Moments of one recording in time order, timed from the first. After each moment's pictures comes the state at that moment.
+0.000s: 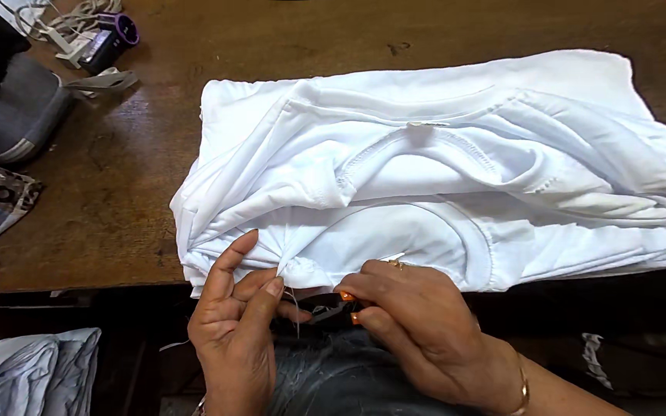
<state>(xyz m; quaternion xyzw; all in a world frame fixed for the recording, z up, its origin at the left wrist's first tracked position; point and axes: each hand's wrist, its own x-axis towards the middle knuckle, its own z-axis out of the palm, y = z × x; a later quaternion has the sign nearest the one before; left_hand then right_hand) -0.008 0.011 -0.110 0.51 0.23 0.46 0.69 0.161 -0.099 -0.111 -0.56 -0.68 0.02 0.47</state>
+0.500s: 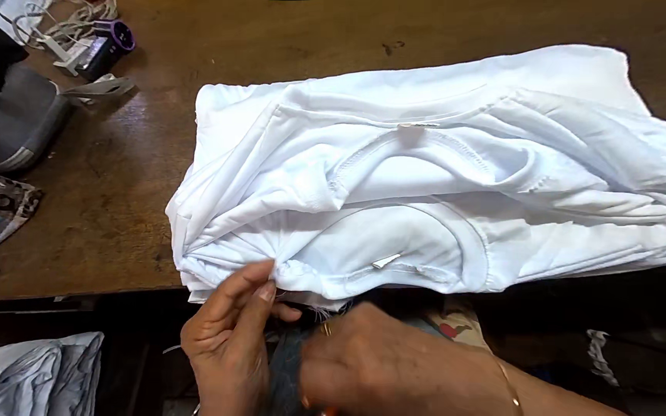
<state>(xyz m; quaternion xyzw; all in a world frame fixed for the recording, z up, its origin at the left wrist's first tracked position) -0.014 0.014 -0.119 0.57 0.21 0.47 0.64 0.138 -0.091 -0.110 -0.43 -0.80 0.18 0.37</state>
